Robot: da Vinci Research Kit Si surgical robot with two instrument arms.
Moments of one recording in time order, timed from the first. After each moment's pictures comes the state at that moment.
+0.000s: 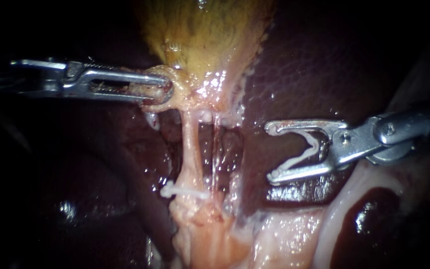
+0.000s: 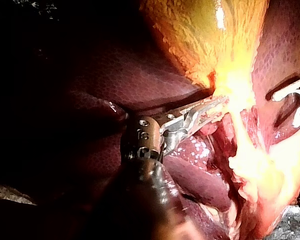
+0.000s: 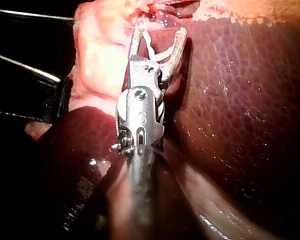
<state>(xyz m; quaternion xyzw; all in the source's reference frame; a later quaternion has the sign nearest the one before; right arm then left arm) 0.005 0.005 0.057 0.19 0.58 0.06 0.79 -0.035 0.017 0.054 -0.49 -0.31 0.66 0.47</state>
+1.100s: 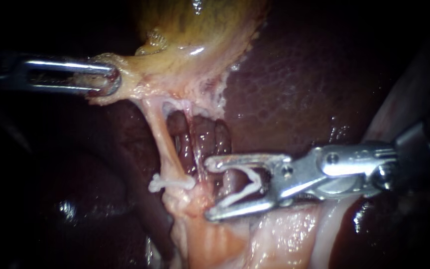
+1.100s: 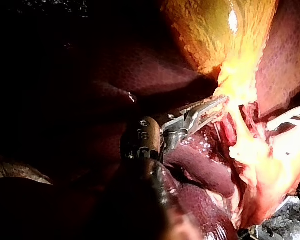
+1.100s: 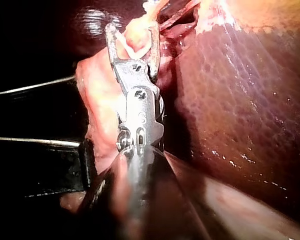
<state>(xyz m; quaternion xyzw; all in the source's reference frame) 0.017 0.001 0.055 0.29 0.57 0.10 0.76 -0.028 0.017 0.047 -0.49 -0.31 0.65 0.49</state>
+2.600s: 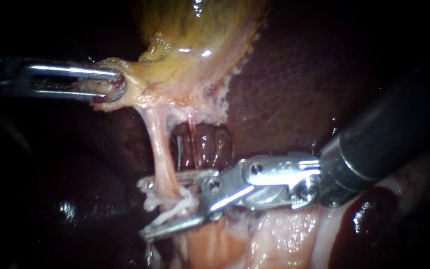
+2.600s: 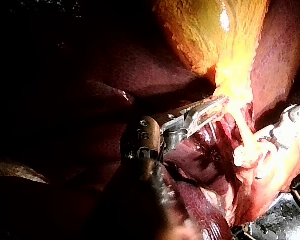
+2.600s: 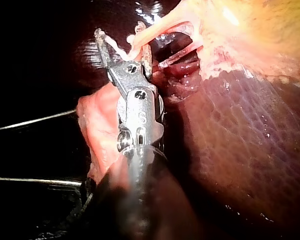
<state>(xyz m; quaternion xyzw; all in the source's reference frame) 0.025 -0.001 0.056 0.33 0.60 0.06 0.73 -0.029 0.017 0.046 -0.49 -0.31 0.65 0.49</state>
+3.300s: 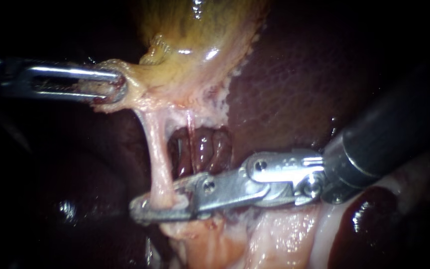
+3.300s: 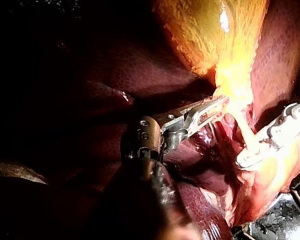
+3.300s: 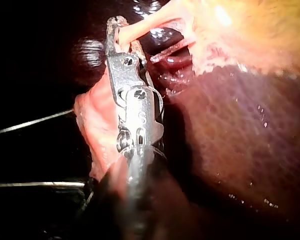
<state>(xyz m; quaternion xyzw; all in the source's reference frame) 0.024 -0.001 0.057 0.37 0.58 0.09 0.71 -0.029 0.017 0.046 -0.49 -0.31 0.65 0.49</state>
